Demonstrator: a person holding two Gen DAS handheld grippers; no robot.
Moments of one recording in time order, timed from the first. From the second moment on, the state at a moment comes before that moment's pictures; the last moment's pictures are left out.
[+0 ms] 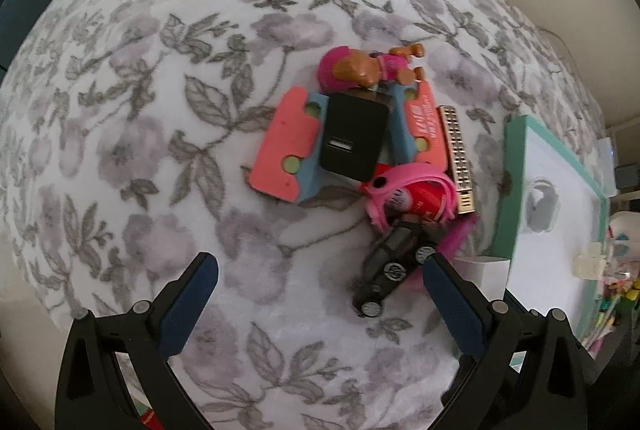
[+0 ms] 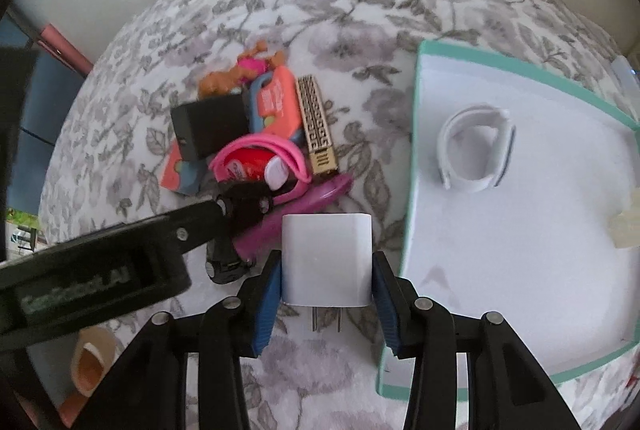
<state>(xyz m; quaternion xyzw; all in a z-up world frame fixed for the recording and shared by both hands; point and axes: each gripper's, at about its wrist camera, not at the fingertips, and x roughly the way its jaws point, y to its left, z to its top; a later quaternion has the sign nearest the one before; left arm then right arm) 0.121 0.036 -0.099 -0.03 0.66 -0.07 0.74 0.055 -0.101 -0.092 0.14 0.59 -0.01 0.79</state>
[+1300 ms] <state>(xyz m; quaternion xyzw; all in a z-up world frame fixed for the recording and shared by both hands) 0.117 -0.016 -0.103 0.01 0.66 -0.12 0.74 0.039 -0.150 -0.081 0.19 0.58 -0.05 0.79</state>
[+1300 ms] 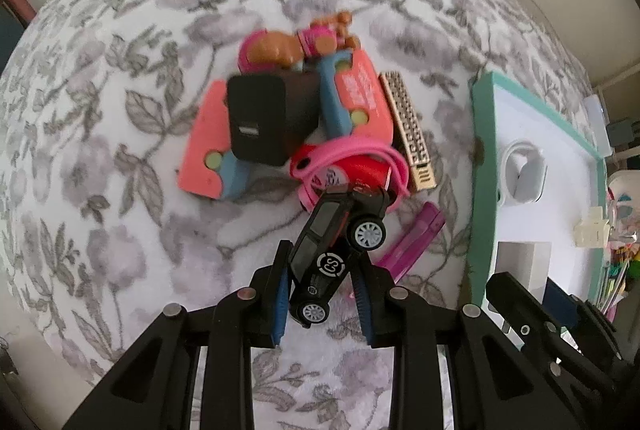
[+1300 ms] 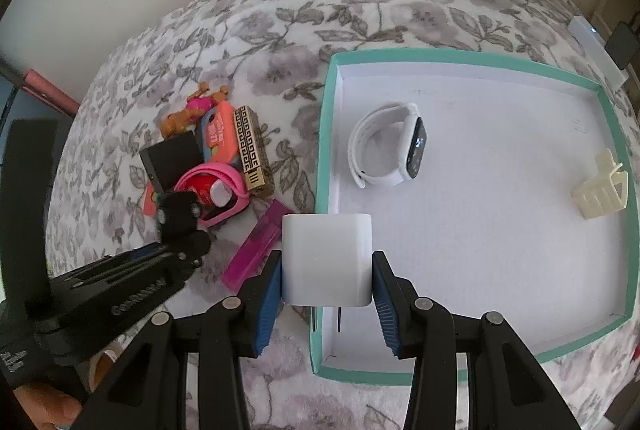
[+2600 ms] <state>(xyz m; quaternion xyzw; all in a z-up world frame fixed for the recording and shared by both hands) 0.048 -0.163 -0.076 0.14 0.58 -0.25 0.76 -0.036 -0.310 -0.095 0.26 0.57 -0.28 0.73</state>
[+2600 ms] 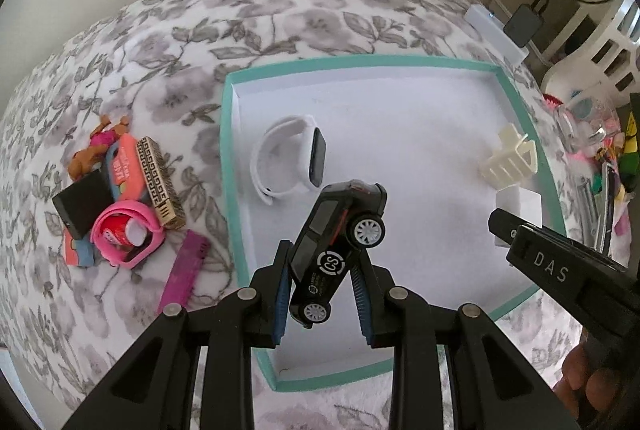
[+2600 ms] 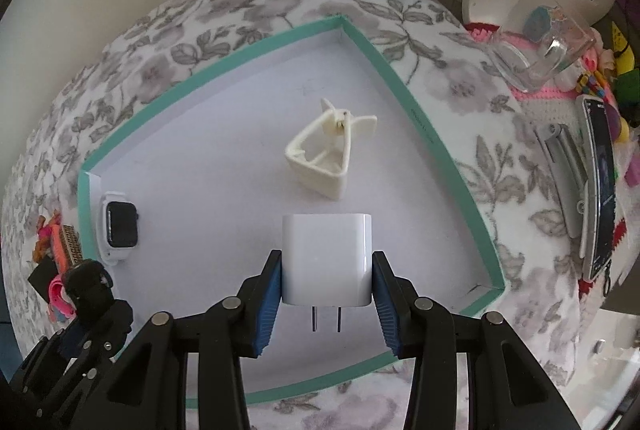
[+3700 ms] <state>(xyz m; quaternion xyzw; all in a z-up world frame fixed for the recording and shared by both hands) 0.047 -0.172 -0.115 0.18 0.60 -0.22 0.75 -0.026 -0.297 -0.120 0.24 0.60 -0.28 0.71</state>
